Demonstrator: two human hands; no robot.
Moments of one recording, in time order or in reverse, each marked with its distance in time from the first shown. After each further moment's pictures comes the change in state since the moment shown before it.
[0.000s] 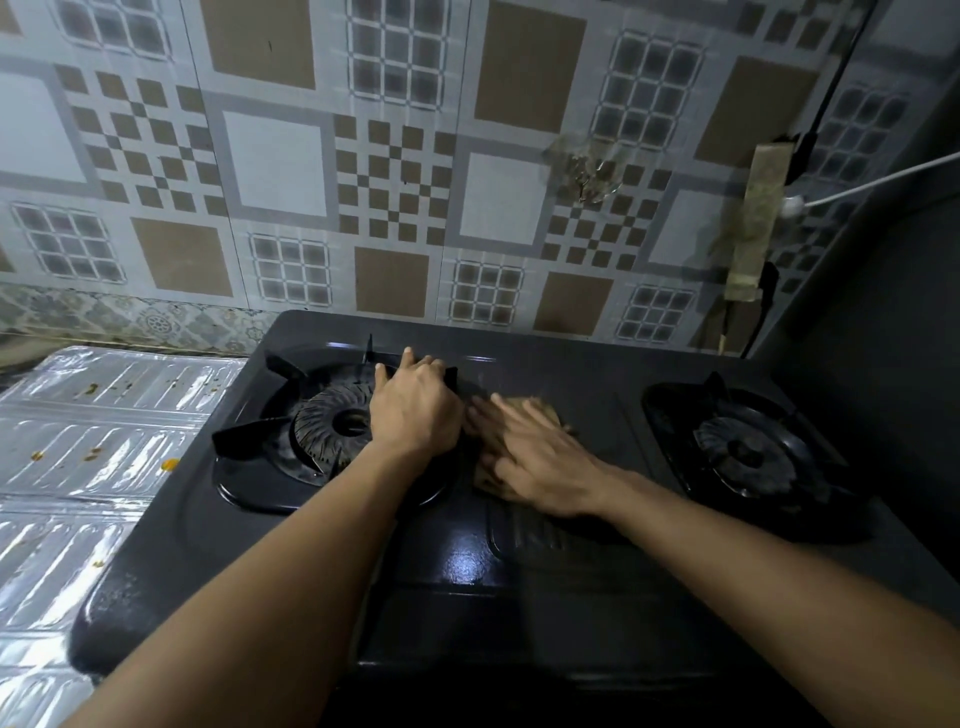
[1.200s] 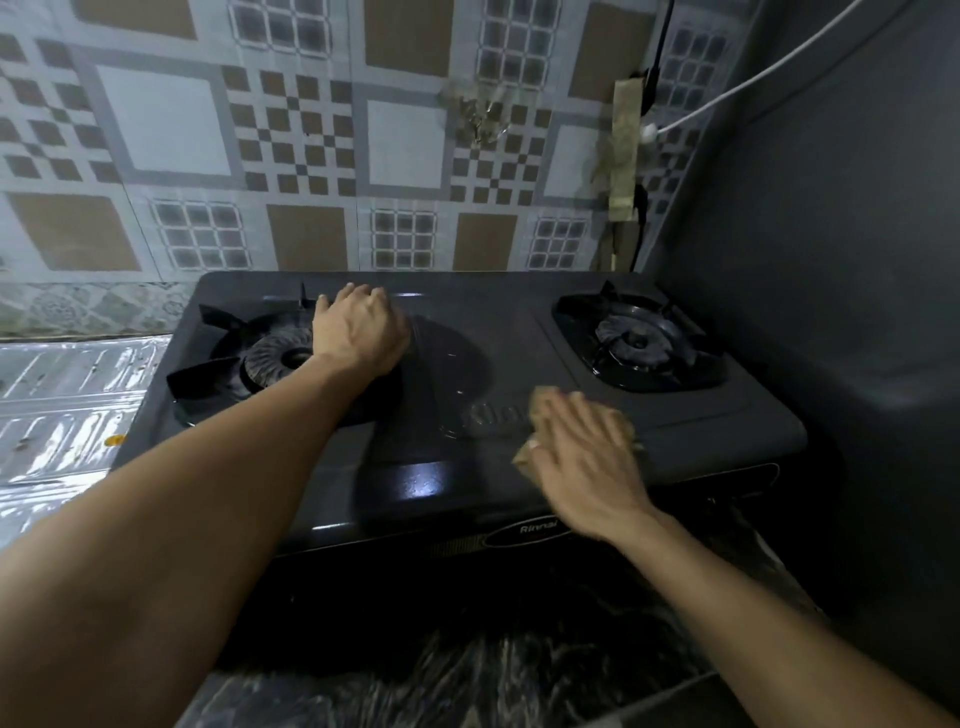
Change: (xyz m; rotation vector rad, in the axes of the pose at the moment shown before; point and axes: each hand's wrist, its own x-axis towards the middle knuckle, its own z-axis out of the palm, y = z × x) left_hand -0.009 -0.008 -0.007 0.127 0.090 0.239; right_hand -0.158 -0.071 0.027 -0.117 0.235 0.666
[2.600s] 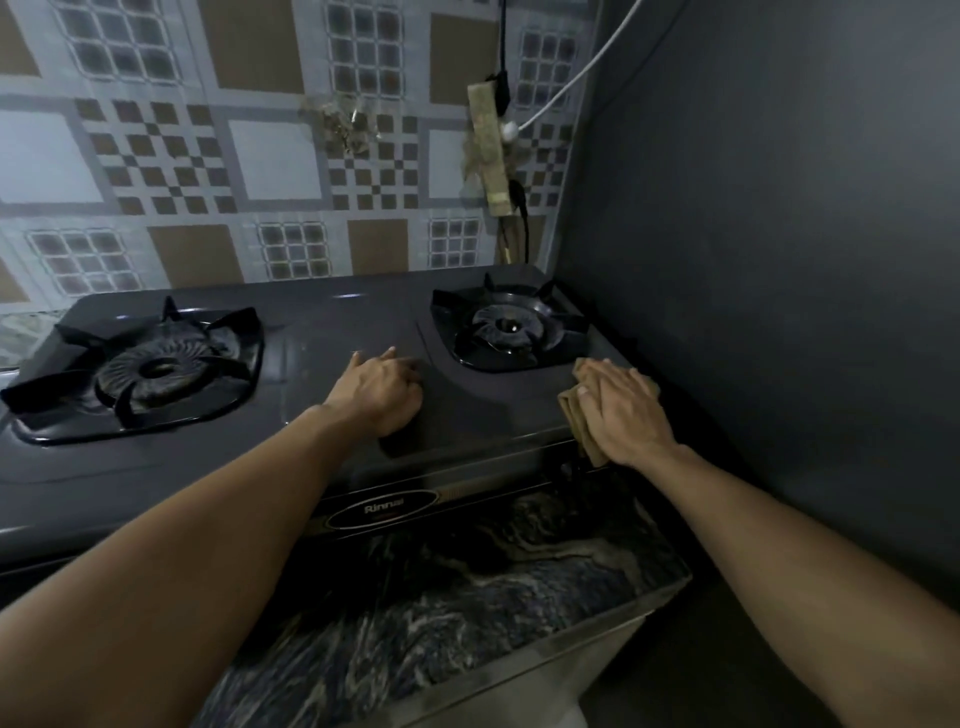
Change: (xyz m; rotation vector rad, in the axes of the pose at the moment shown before) left_hand -0.074 0.166 0.035 0.067 -0.390 0.315; right_hand -0.007 0.241 -0.007 0.062 0.132 0.098
